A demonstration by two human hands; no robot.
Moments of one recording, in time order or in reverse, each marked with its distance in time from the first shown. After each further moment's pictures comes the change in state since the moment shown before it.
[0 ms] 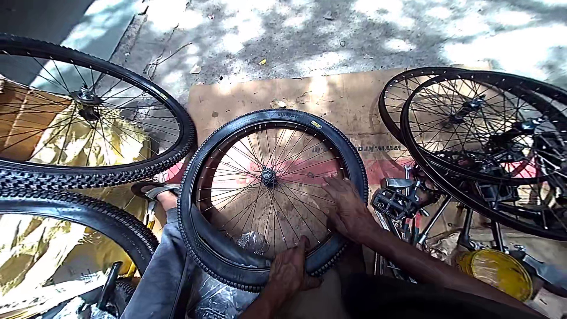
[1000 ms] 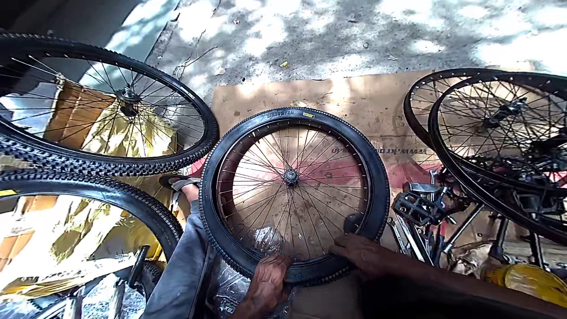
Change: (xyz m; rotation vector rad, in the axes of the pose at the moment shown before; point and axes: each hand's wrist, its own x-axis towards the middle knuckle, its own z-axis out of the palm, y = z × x) left_hand -0.064 -0.097 0.021 0.223 0.347 0.173; right_hand -0.035 -0.033 0.031 0.102 -0.729 -0.273
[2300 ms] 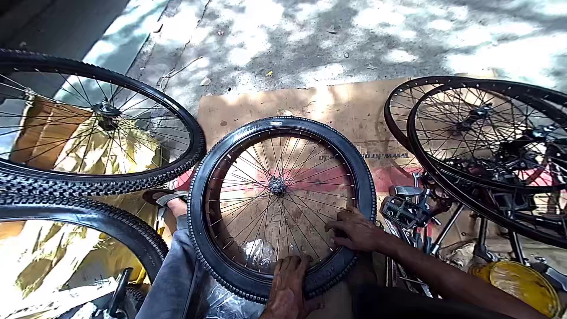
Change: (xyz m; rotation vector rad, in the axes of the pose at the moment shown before) left_hand 0.046 0.054 -0.001 -0.187 -0.115 -0.084; right_hand 0.004 0.069 -0.020 -0.023 0.189 0.301
